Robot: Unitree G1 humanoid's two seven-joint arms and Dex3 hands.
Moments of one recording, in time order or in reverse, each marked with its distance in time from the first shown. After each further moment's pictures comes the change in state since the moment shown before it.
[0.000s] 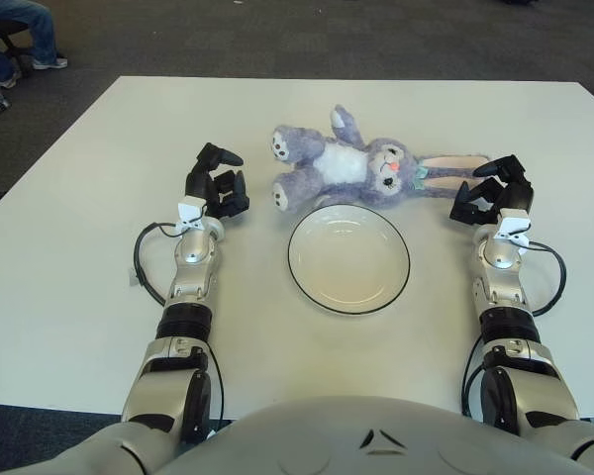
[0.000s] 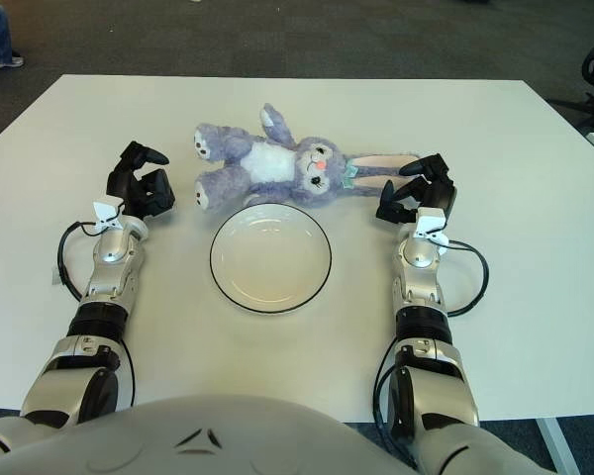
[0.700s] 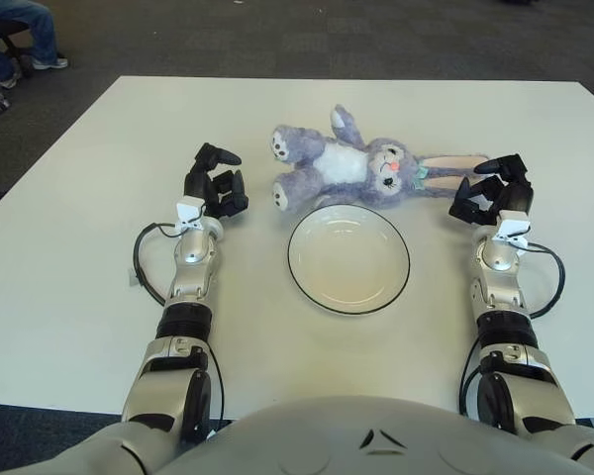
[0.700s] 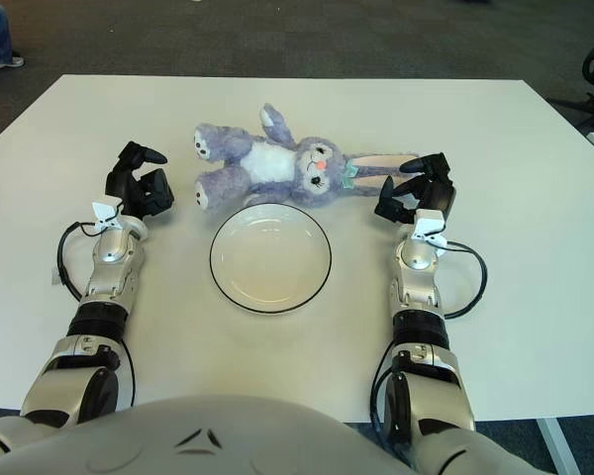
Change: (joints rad) left arm -0.002 -0.001 0.003 0.005 0.000 -0.003 0.005; right arm 0.030 0.015 0.019 -0.069 -0.027 -0.017 0.003
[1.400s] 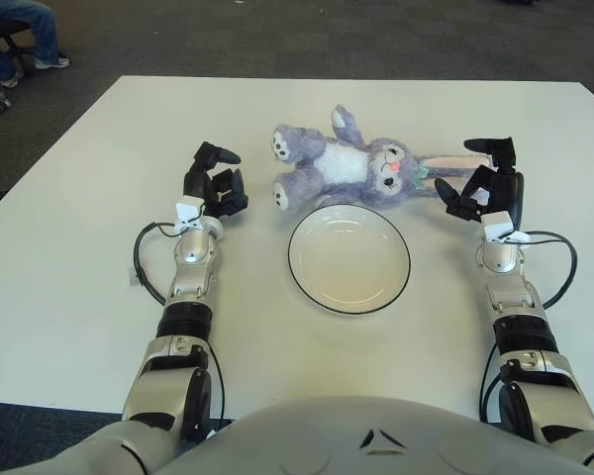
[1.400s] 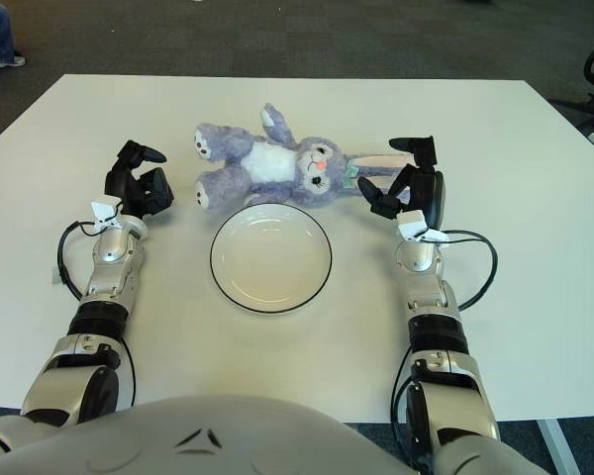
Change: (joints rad) left arm -0.005 0.000 -0.001 0.009 -0.005 -0.016 -0.004; right arm 0.040 -0.137 0.092 -0.063 -0.296 -0.055 -0.043
